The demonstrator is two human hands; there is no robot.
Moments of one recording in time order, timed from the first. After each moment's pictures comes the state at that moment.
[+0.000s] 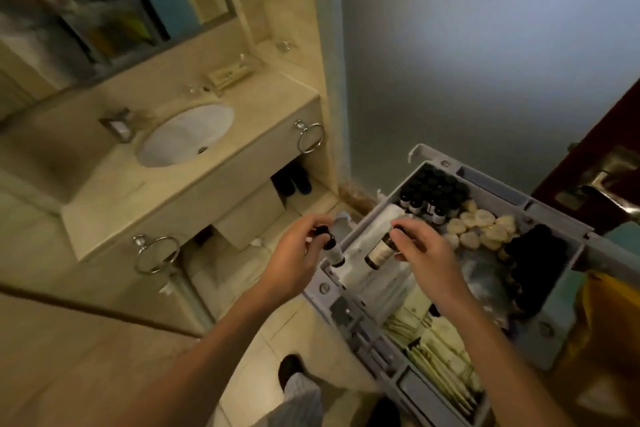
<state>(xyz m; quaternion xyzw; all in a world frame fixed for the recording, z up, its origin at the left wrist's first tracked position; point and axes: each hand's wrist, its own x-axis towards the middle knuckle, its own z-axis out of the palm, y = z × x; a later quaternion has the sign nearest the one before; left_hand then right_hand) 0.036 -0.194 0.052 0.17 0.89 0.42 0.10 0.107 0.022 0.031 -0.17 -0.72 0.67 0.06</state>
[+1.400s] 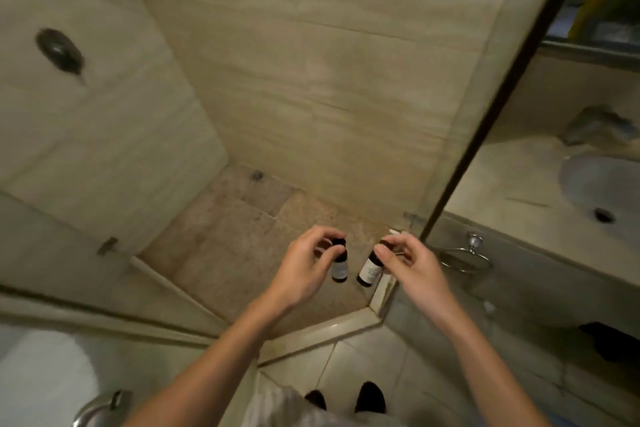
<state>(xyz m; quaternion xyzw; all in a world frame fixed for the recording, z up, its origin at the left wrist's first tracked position) 0.135 -0.759 0.032 -0.37 0.80 0.44 -0.19 -0.028 -0.638 0.029 0.29 -0.69 0.53 -0.38</state>
